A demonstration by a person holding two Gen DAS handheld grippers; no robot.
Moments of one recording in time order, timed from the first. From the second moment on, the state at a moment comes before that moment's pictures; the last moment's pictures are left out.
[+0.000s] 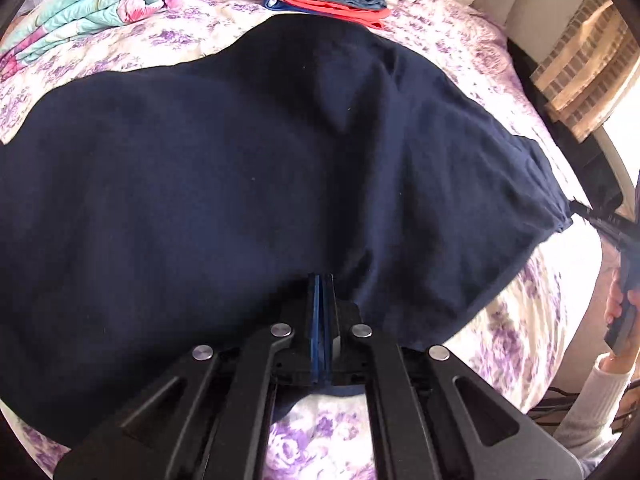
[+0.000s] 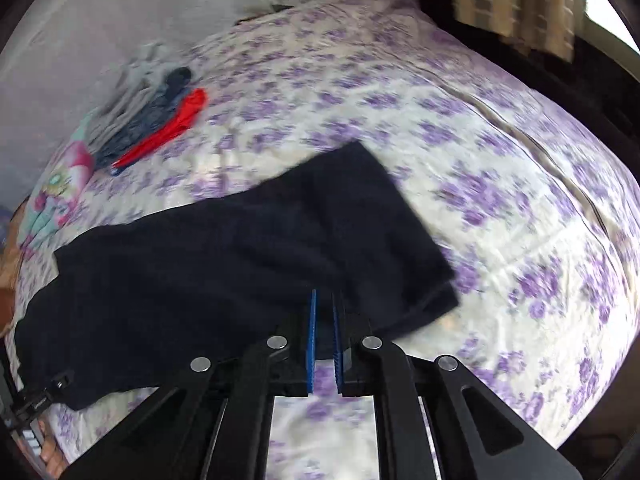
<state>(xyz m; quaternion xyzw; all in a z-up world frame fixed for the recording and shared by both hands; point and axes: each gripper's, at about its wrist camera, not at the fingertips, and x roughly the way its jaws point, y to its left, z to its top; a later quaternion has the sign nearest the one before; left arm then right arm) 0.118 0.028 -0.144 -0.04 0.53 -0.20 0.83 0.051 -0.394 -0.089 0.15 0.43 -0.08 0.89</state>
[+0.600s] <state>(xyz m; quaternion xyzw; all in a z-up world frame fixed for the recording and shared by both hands) 0.112 0.049 -0.149 -0.08 0.50 -0.24 0.83 0.276 -0.054 -0.065 -0.21 0.49 0.27 0.80</state>
